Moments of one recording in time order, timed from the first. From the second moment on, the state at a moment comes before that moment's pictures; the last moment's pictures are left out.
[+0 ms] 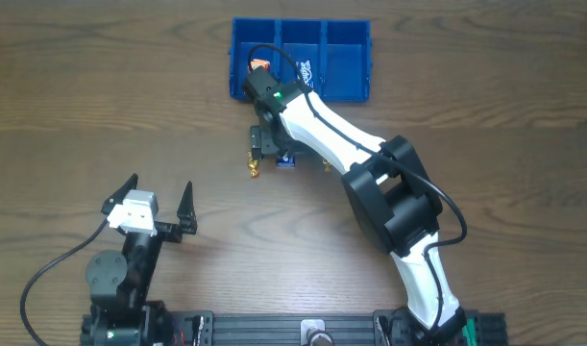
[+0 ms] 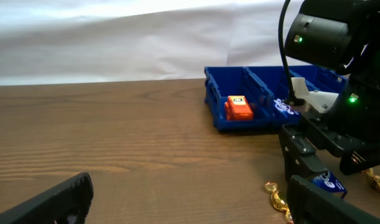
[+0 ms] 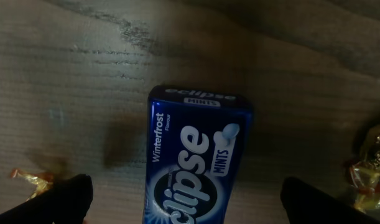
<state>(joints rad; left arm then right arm) -0.01 0.02 0.03 -0.11 0.18 -0.01 0.65 2.23 1.72 -0.95 0.04 0.56</state>
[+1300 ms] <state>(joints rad) -0.01 0.02 0.03 -0.11 0.18 -0.01 0.60 2.18 2.16 -1.08 0.25 0.52</state>
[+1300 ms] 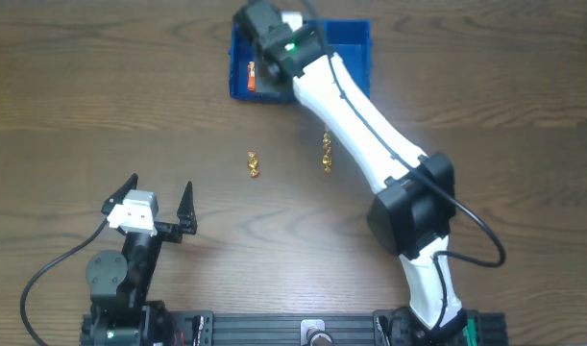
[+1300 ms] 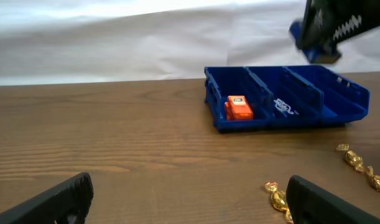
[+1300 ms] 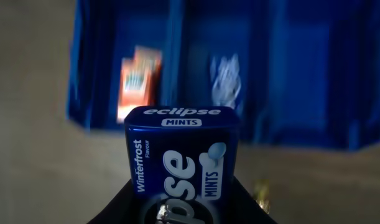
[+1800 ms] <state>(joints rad) -0.01 0.02 0.03 -0.11 0.18 -0.01 0.46 2.32 2.17 -0.87 0.30 0.37</state>
